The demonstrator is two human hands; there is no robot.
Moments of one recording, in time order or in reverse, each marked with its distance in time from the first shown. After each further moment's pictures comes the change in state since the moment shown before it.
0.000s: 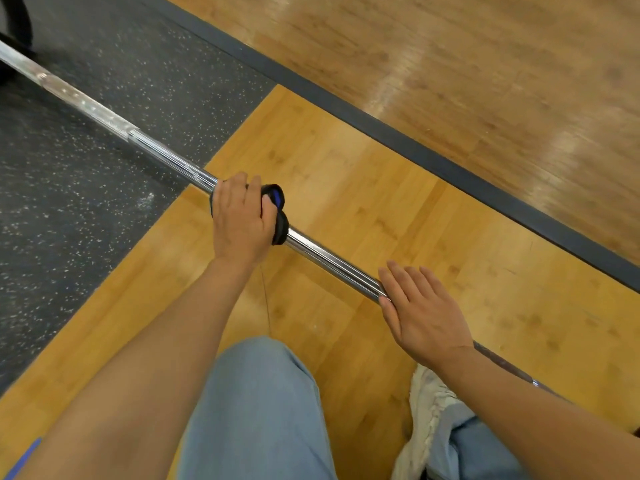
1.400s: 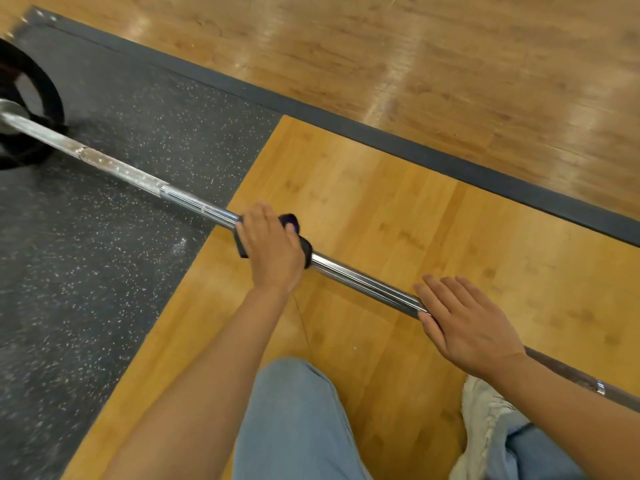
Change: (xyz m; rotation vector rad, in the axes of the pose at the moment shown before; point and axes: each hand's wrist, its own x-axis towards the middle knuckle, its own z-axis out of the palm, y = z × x) left_hand 0.017 0.016 -0.006 0.050 -0.147 -0.210; right_hand 0.005 0.008 0.000 -0.023 0.149 -0.024
